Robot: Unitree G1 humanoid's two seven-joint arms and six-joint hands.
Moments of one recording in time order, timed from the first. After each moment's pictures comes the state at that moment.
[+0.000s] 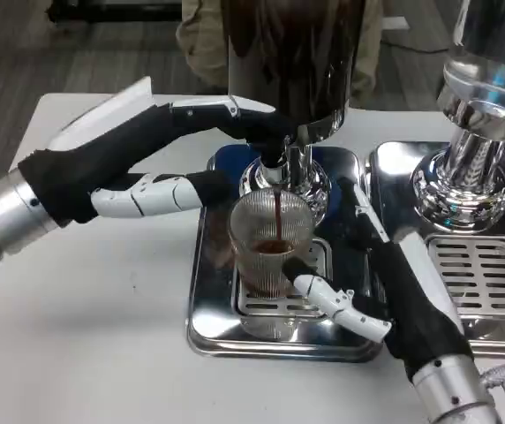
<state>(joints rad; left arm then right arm) -0.48 0.59 -0.06 0.52 -0.14 -0.85 -0.77 0.13 -0.10 0.23 -0.03 -0.38 -0.14 -0.06</state>
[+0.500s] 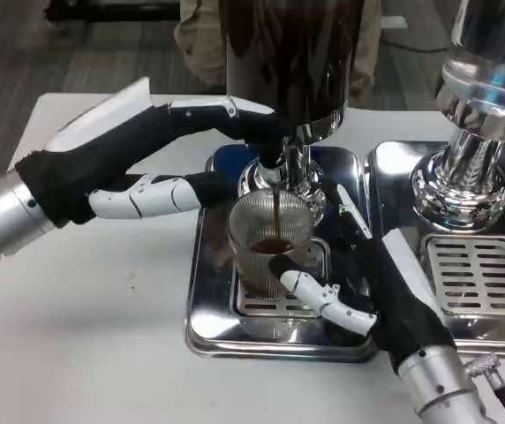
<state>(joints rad) -0.47 0.61 -0.06 0.49 -0.14 -0.84 -0.77 0.06 -0.09 0.24 0.05 -0.36 -0.14 -0.05</state>
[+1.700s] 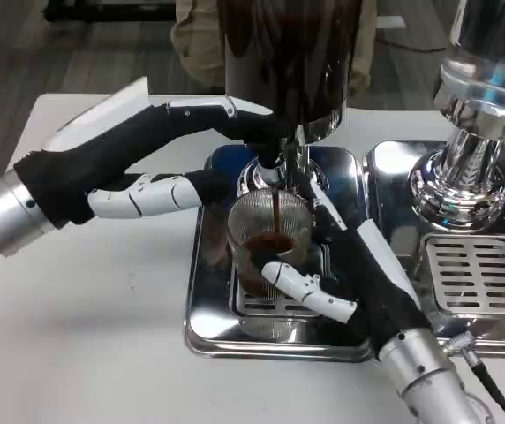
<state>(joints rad) -0.46 0.61 -0.06 0.47 -0.14 -0.81 -0.76 -0.04 -0.09 0.25 0.19 -0.30 -0.19 0.00</state>
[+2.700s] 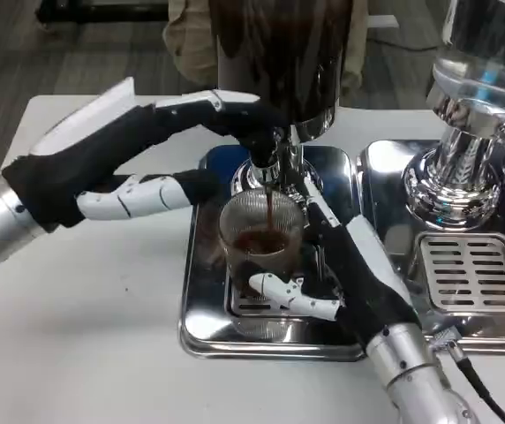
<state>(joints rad) -0.42 0.62 -0.03 0.45 -0.14 -0.81 -0.70 -0.07 -0.06 0.29 0.20 -0.43 -0.12 -0.10</state>
